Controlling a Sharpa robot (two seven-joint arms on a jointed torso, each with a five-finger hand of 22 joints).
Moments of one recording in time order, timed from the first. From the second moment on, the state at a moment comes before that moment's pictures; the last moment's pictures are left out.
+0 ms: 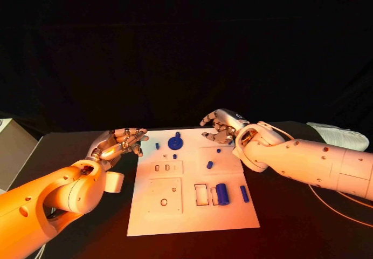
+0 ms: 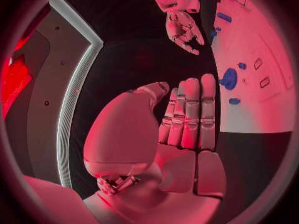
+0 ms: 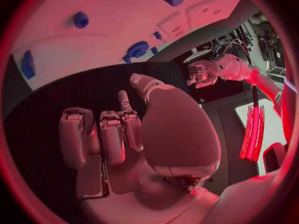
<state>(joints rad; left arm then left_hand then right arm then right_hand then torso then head) 0.94 -0.91 0.32 1.61 -0.24 -0.32 0.31 1.41 -0.16 0.47 0.19 0.27 0.93 0.19 0.23 0.23 1.21 0.11 0.09 0.14 1.14 0.04 0.88 0.73 0.17 0.98 0.14 0.95 0.59 1.34 -0.73 -0.11 1.35 -1.27 -0.54 -0.05 1.39 -0.24 0.44 0.17 0.27 0.91 0.17 0.12 0.32 1.47 0.09 1.48 1.31 1.46 0.02 1.57 1.31 0.02 1.47 0.12 1.45 1.31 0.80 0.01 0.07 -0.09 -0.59</state>
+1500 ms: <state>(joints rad) 0.94 -0.91 0.32 1.59 -0.27 -0.30 0.29 1.41 -0.17 0.47 0.19 0.27 0.93 0.19 0.23 0.23 1.21 0.11 0.09 0.14 1.14 0.04 0.88 0.73 0.17 0.97 0.14 0.95 0.59 1.31 -0.81 -0.11 1.15 -1.16 -0.32 0.12 1.45 -0.22 0.27 0.18 0.30 0.86 0.18 0.08 0.32 1.46 0.10 1.48 1.31 1.46 0.02 1.57 1.31 0.03 1.47 0.11 1.45 1.31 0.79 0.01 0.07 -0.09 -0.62</state>
